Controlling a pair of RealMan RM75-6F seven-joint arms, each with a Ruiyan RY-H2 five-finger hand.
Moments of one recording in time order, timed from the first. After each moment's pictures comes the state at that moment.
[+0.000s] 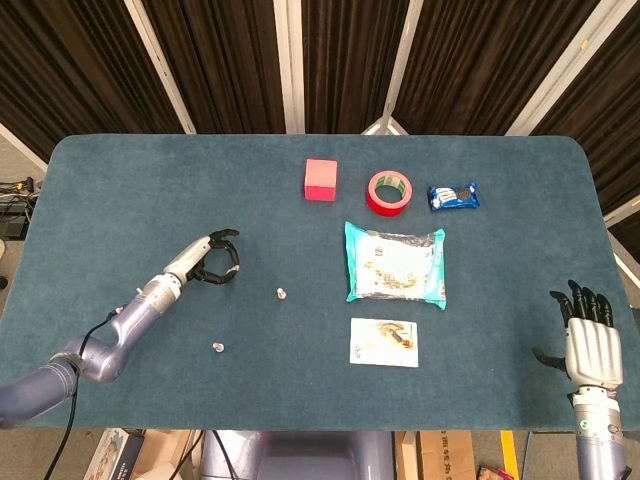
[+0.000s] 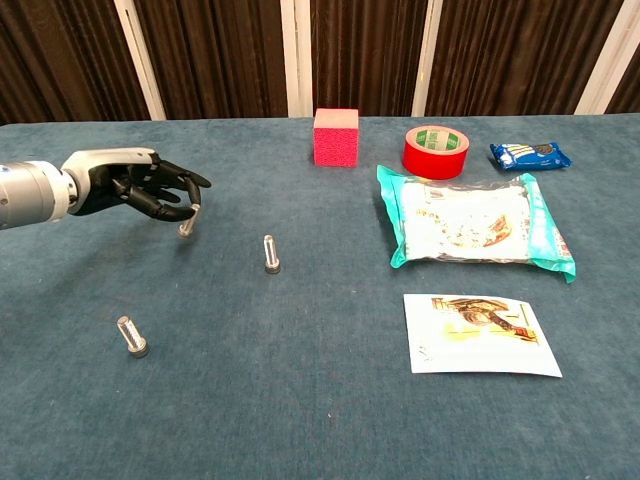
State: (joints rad) left arm -0.77 -1.58 -0.25 -1.06 1.43 0.58 -0.87; right arm 0.12 -1.27 0.15 -1.60 -1.20 1.40 -0.24
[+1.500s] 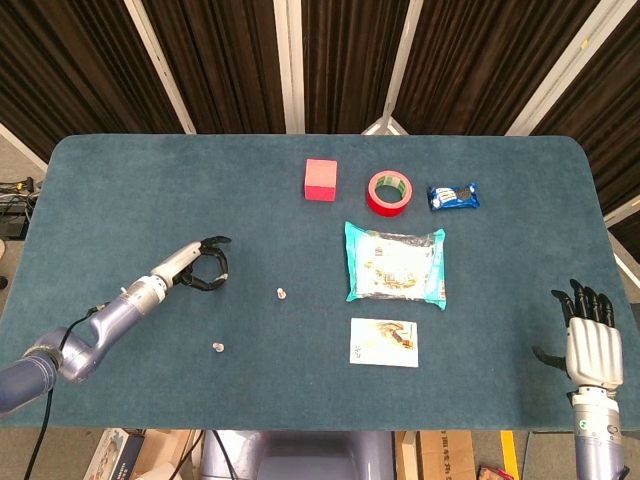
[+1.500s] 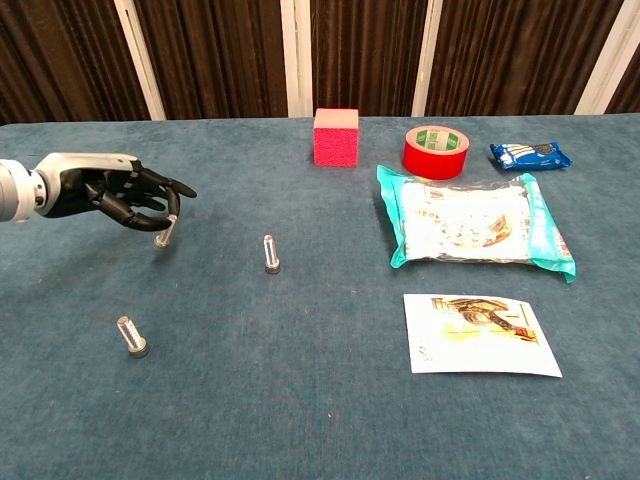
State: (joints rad) left arm -0.83 -1.49 -0.04 -1.03 1.55 0.66 -1.13; right arm 0.12 -1.28 0.16 -1.60 -1.20 1.41 -0.24
